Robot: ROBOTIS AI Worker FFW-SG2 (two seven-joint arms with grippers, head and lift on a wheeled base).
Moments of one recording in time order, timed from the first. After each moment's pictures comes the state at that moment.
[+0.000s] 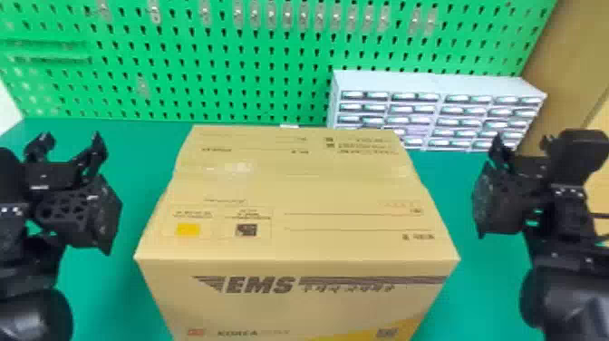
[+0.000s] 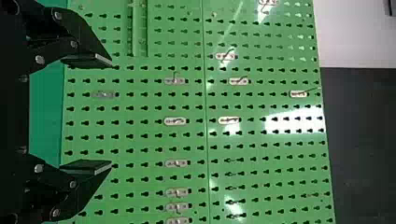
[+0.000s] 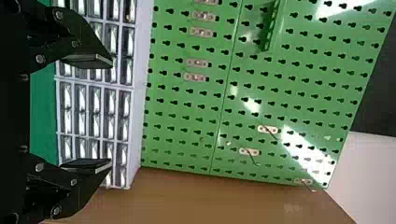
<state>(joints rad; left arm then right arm) -0.10 0.06 0.30 -1.56 0.06 -0.13 -0.21 -0.13 -0.06 -0.29 -1.71 0.11 0.13 0.03</state>
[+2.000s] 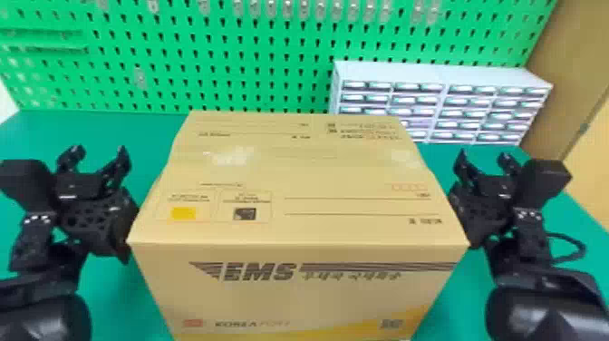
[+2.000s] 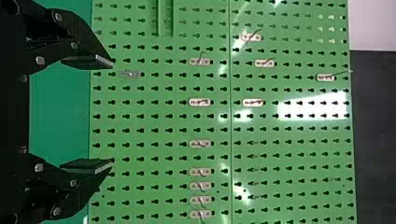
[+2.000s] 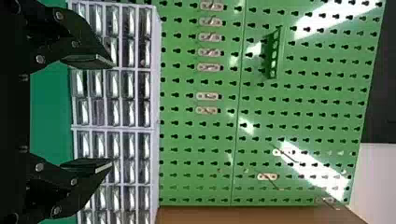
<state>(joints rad) -0.11 0.06 0.24 -1.48 0.06 -0.17 -0.23 -0.13 -0.07 -0.21 -1.50 -0.02 -0.10 0.03</state>
